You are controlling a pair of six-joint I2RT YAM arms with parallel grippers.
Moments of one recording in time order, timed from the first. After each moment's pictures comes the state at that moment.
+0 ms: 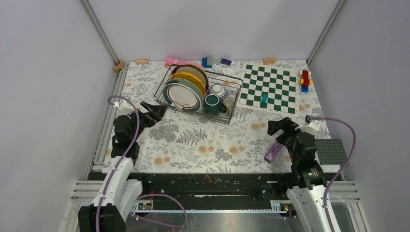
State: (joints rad) left arm 0.03 0.76 0.38 0.26 0.38 -0.79; right arm 0.17 0.30 0.42 -0.42 0.16 0.64
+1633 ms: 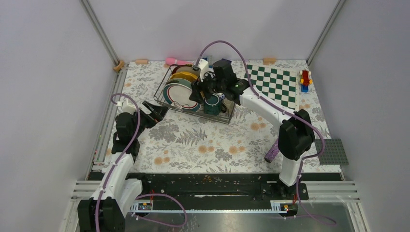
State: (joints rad) left arm 0.03 0.82 0.40 0.20 0.39 -0.78; right arm 0.66 1.84 1.59 -0.24 -0.45 -0.07
